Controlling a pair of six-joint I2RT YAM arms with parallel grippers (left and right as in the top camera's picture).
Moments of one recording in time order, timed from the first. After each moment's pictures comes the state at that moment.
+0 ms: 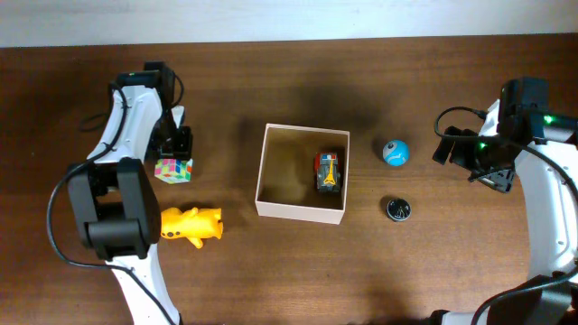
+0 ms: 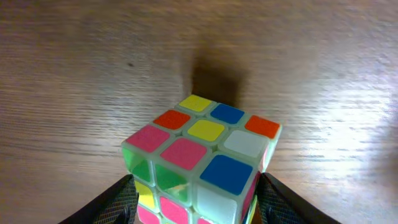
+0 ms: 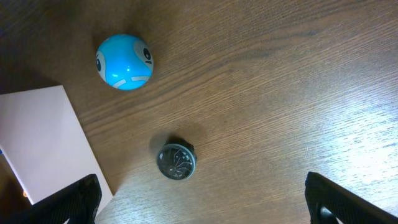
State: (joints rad) left arm 0.02 2.19 1.80 -1.27 -0.12 0.04; right arm -0.24 1.56 1.41 -1.19 -0.13 0.24
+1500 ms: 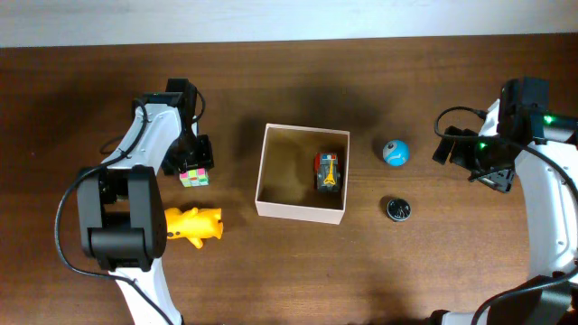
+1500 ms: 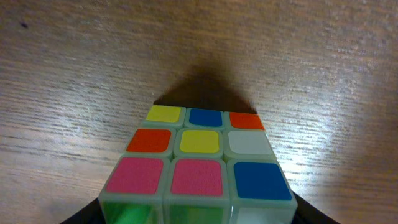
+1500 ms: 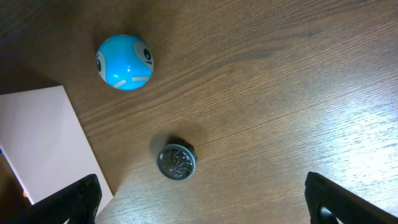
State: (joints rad) left arm -0.05 2.10 1.57 -1.07 -0.05 -0.23; right arm -0.24 1.56 1.41 -1.19 -0.13 0.24
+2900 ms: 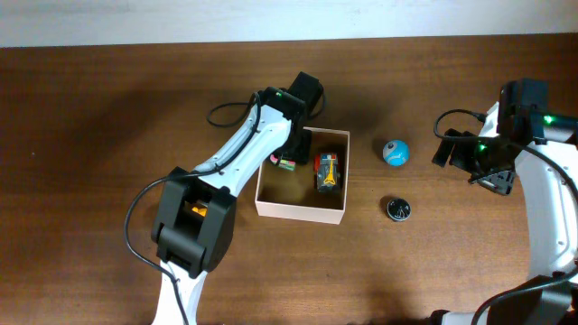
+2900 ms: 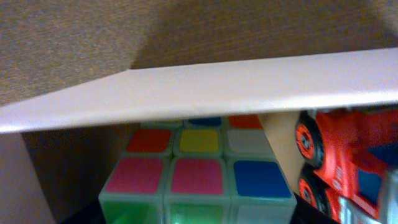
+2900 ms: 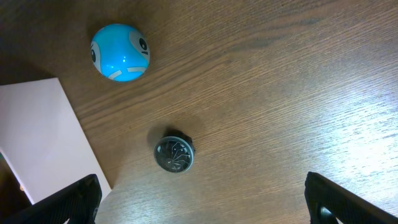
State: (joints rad) left arm -0.55 2.20 1.86 -1.08 -0.10 -0.31; right arm -0.24 1.56 1.41 -1.22 -0.13 0.24
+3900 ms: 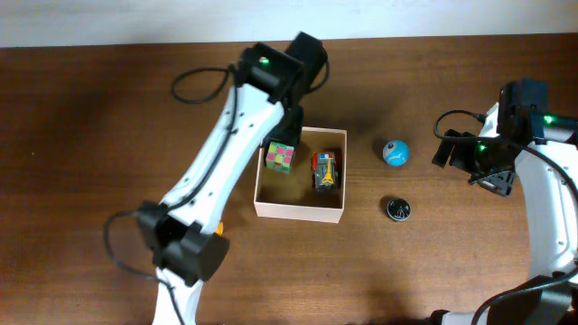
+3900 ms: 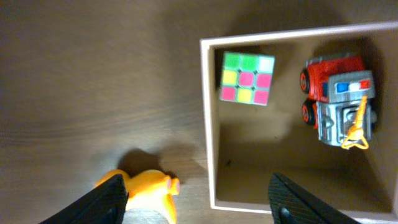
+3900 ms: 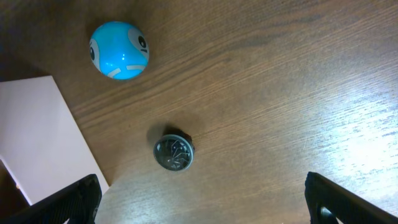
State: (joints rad) left arm -0.57 2.13 2.39 -1.68 -0.27 -0.36; right arm -0.24 1.56 1.41 -1.23 -0.13 0.24
